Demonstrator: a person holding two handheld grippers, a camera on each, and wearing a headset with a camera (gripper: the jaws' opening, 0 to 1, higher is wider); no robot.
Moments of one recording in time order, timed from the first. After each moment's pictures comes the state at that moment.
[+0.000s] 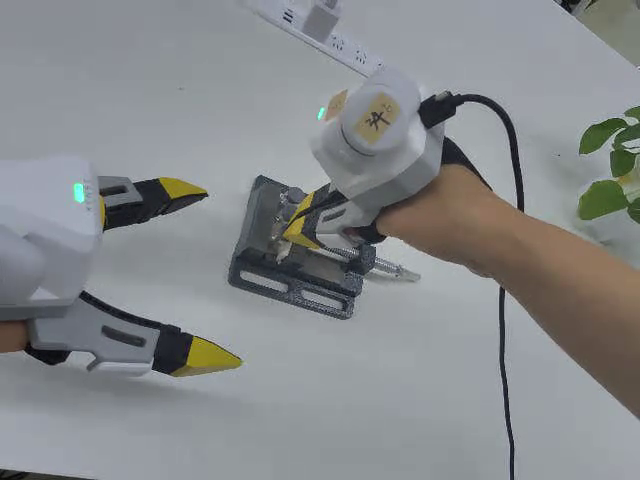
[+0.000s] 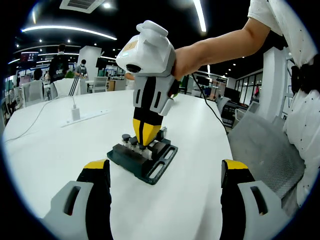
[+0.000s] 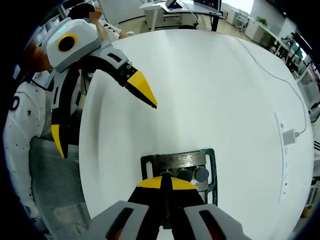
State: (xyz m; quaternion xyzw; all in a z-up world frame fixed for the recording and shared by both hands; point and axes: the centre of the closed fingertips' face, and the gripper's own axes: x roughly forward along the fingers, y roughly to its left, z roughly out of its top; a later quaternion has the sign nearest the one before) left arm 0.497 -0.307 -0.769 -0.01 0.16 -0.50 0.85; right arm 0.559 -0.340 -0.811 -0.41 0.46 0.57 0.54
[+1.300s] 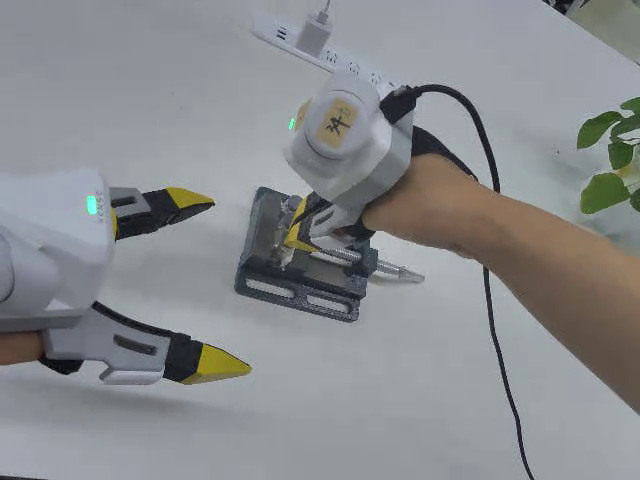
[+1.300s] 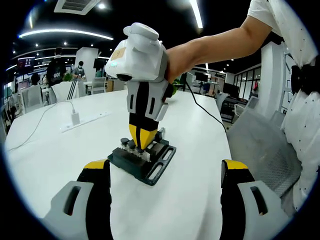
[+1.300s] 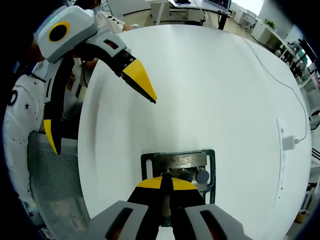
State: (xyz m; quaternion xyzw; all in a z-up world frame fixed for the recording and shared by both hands) left arm 0.490 -0.308 -0.757 0.02 0.17 -0.51 0.85; right arm 0.554 -0.343 -0.806 -0.43 0.45 0.57 0.53
